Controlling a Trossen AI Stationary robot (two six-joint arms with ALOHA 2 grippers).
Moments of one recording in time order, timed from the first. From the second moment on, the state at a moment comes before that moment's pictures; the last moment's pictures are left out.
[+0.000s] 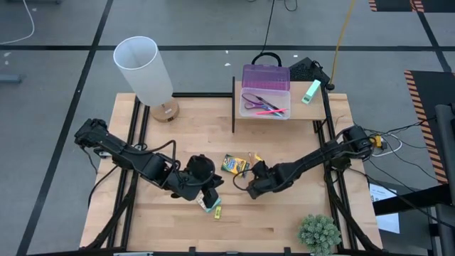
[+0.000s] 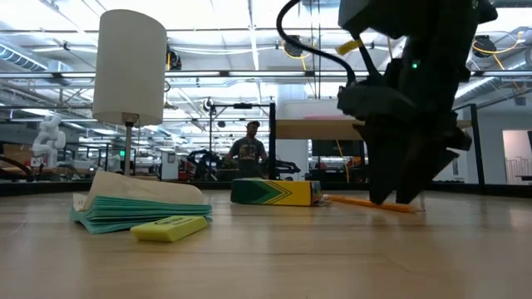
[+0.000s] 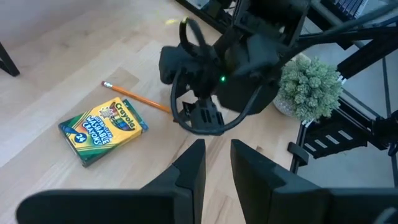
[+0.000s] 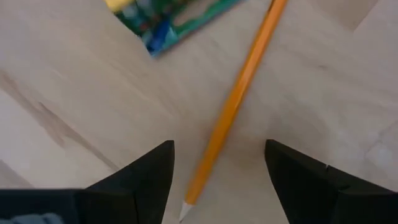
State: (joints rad) left arm -0.47 1.57 1.47 -0.63 -0.48 -0.93; right arm 0.35 1.79 1.01 -0.59 0.23 1.27
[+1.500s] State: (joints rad) left arm -0.47 1.57 1.47 -0.64 -0.51 -0.91; right arm 0.30 1.80 0.96 -0.57 0.14 1.33
